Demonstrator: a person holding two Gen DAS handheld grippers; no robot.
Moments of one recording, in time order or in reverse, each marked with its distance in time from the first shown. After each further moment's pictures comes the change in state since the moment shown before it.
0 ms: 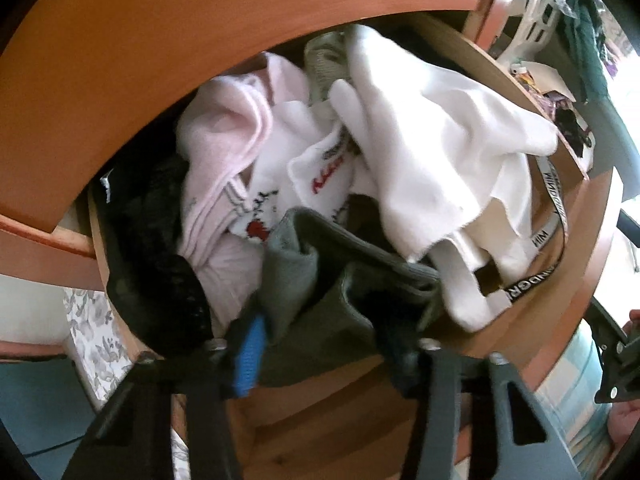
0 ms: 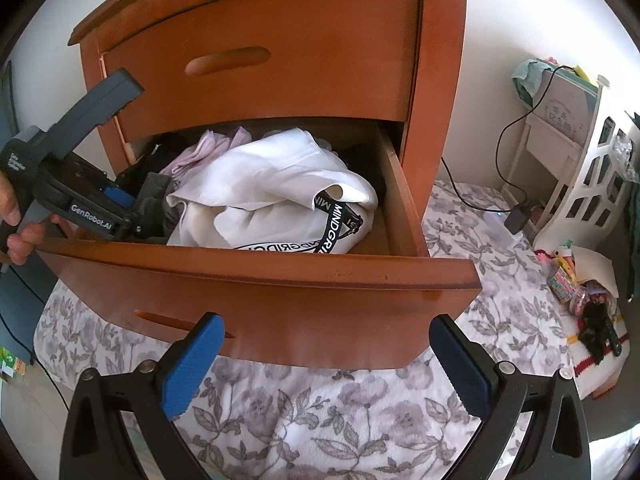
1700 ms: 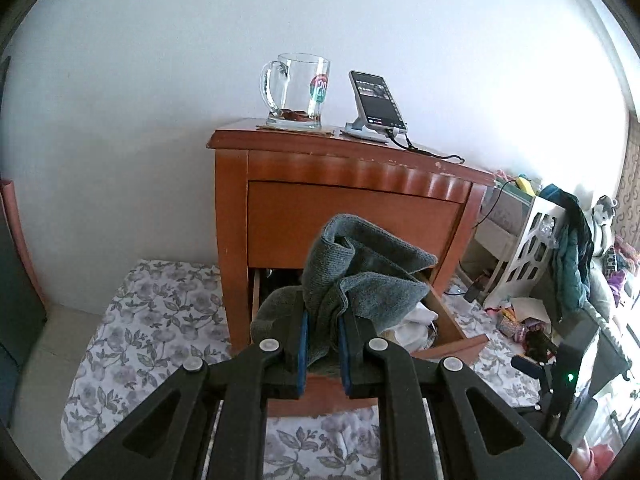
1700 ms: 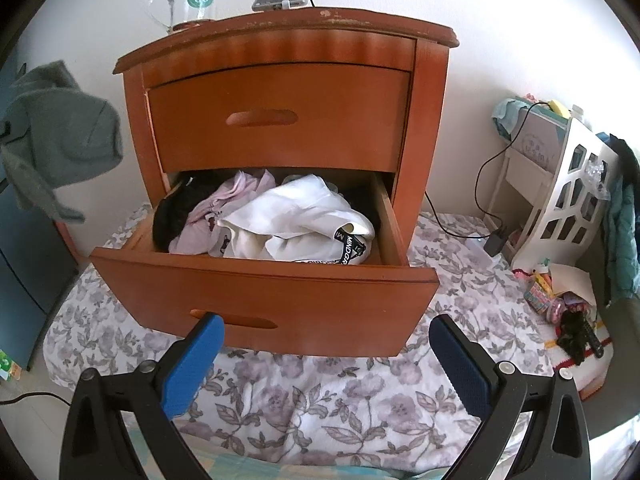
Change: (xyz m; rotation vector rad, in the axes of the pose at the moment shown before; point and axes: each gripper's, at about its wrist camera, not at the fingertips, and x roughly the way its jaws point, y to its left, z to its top) left arm -0.236 -0.024 -0.208 -0.469 -0.842 0.096; right arm -0.088 0.024 -0.011 -0.008 -0.124 -0.026
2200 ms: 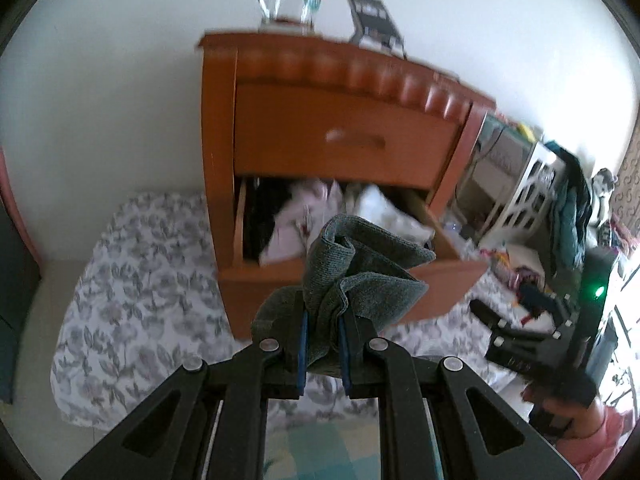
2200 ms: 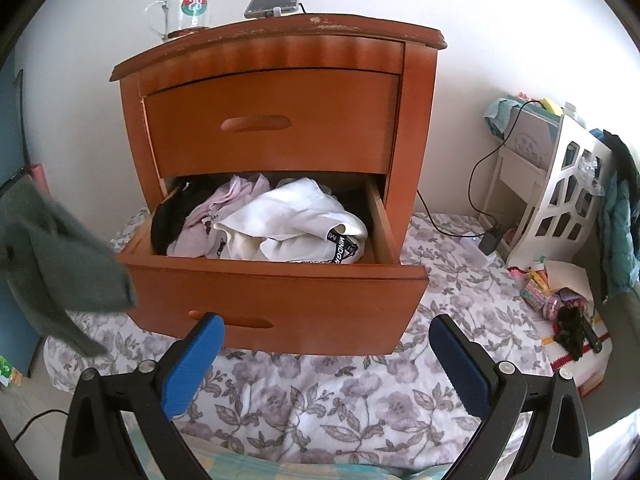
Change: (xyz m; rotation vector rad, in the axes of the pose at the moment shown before) left arm 0.029 -0.005 -0.060 -0.014 0.256 -0.018; right arm -0.004 -0.005 -0.001 0.019 -0.001 -0.015
